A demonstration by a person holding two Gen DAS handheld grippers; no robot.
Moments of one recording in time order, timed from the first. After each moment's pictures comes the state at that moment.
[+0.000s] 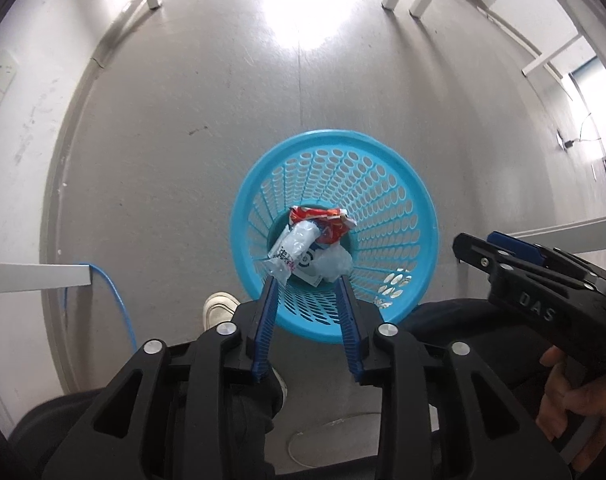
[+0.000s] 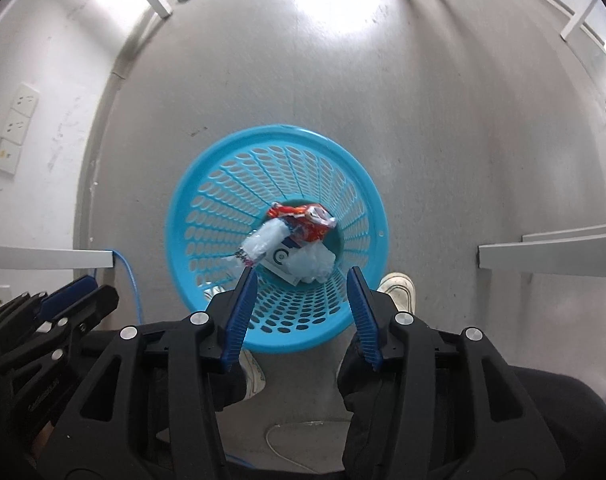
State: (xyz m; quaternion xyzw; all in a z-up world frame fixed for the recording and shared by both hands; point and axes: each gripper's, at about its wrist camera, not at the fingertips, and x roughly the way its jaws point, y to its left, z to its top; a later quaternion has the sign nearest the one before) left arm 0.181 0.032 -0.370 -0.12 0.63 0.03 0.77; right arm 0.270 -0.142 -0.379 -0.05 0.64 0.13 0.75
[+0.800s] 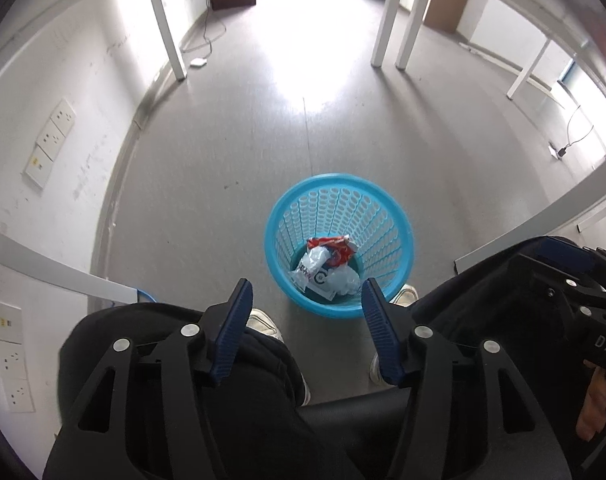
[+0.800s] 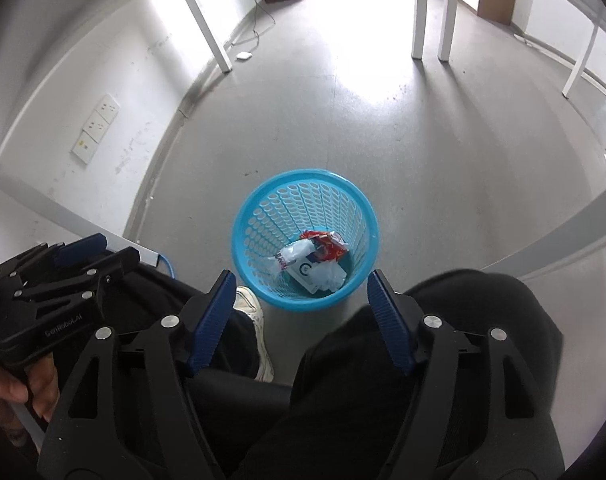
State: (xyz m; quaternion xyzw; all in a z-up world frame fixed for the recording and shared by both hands) left arm 0.082 0.005 -0.253 -0.06 0.54 0.06 0.84; right arm 0.146 -0.190 -0.230 -0.04 0.53 0.20 0.82
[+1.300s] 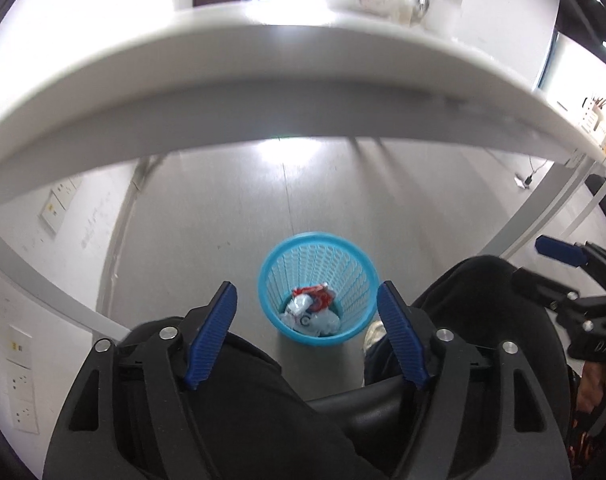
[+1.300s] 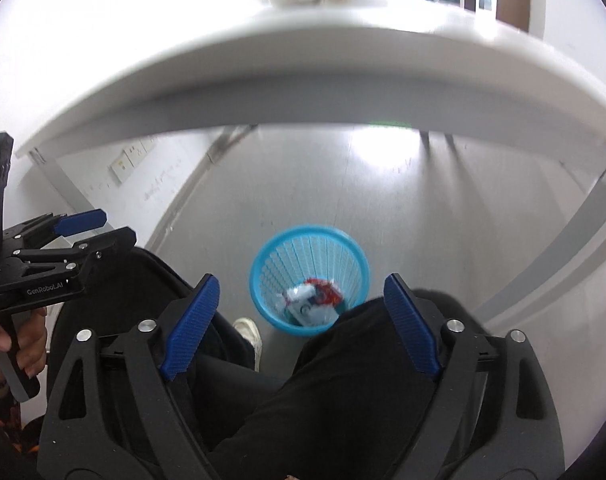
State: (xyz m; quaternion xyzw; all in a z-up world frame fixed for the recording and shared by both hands) left arm 0.014 -0.003 -0.166 -0.05 0.43 0.03 0.90; right arm 0.074 -0.212 -0.136 -0.07 0.41 0.24 0.87
